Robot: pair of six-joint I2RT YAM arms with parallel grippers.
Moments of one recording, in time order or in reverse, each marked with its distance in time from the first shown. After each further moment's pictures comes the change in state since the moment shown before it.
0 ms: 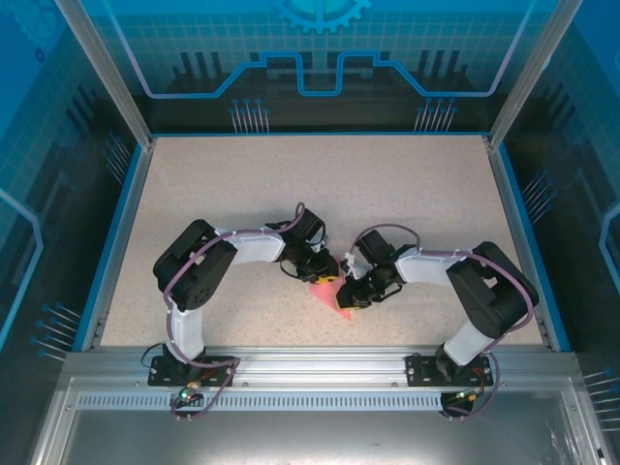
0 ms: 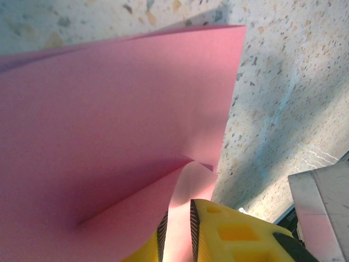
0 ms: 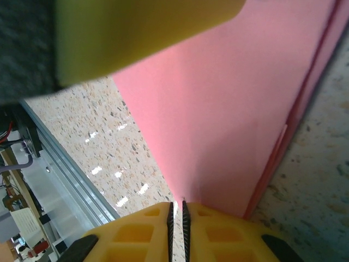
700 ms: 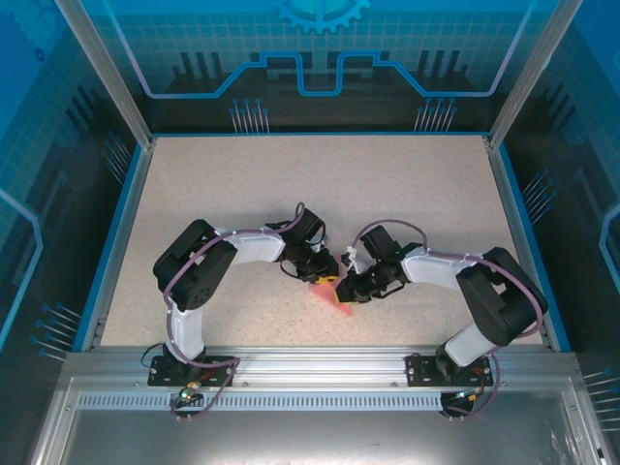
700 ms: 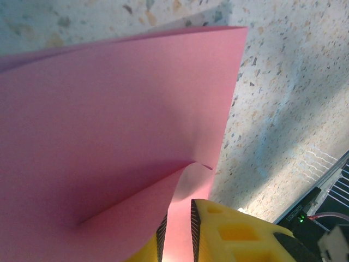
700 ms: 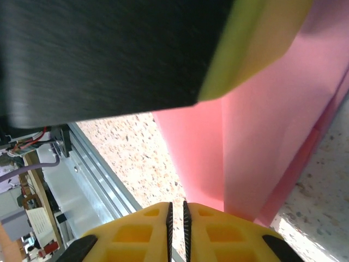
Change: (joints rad) left arm 0.000 0.000 0.000 0.001 0.000 -0.004; right arm -0.022 -0.049 -0.001 0.026 -0.056 0.012
